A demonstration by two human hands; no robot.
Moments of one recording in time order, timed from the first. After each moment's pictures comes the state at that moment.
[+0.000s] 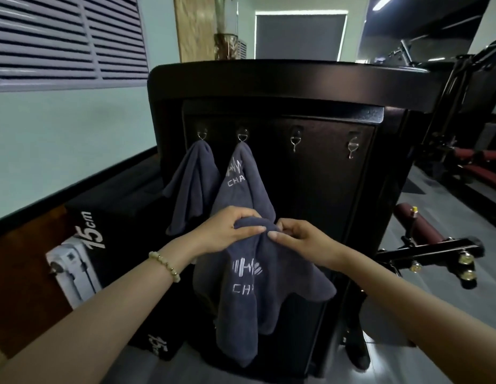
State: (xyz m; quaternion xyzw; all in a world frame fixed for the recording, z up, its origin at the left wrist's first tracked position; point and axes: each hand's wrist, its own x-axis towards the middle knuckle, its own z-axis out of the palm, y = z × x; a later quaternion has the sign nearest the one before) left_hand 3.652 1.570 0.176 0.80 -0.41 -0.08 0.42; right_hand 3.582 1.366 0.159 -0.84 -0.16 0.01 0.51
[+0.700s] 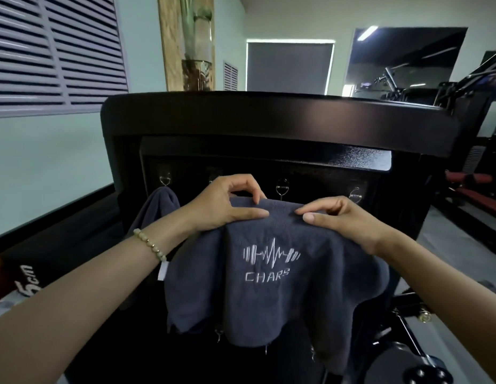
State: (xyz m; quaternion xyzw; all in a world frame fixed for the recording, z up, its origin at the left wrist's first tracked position) left_hand 3.792 1.482 0.270 0.72 -0.49 0.01 0.48; right_hand 3.697 1.245 0.259 -0.80 -0.16 -0.08 0.57
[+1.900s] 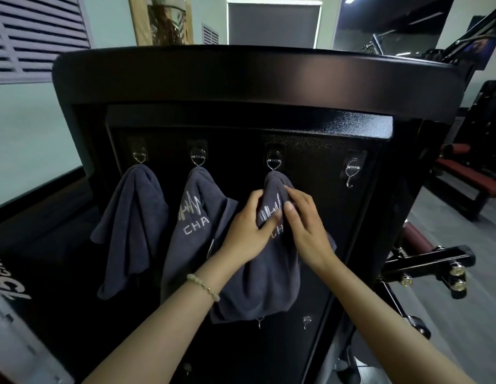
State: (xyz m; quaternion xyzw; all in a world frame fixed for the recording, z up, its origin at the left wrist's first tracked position) left_hand 3.788 1.408 0.162 0.78 -0.32 0.05 0.53; right_hand 3.738 1.276 0.151 -0.81 -0.04 -0.32 0.49
